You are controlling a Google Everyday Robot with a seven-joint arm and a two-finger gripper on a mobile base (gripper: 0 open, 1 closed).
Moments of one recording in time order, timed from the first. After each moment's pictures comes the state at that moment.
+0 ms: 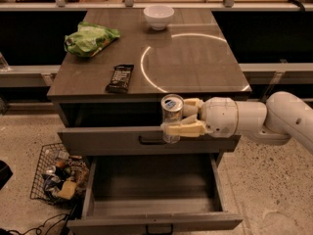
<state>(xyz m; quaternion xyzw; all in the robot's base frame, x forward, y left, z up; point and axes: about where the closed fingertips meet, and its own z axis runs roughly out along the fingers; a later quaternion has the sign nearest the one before) 0.484 -0.040 0.845 -0.50 0.52 0.44 0.53</state>
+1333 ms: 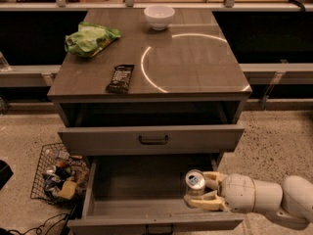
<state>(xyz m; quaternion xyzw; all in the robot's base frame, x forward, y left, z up) 0.388 -0.106 0.670 -0.46 0.57 0.42 0.53</state>
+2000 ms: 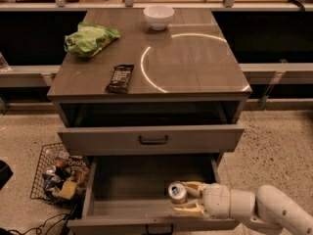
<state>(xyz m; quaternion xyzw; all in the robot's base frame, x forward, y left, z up) 0.396 -0.074 0.585 -0.48 0.58 0.39 0.53</state>
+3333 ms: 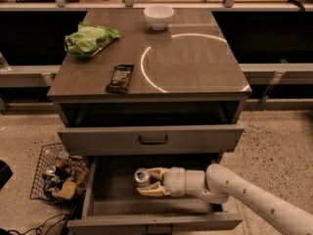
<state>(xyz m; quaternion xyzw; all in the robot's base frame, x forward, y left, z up) 0.478 0.039 0.514 -0.51 0.56 0.42 0.51</state>
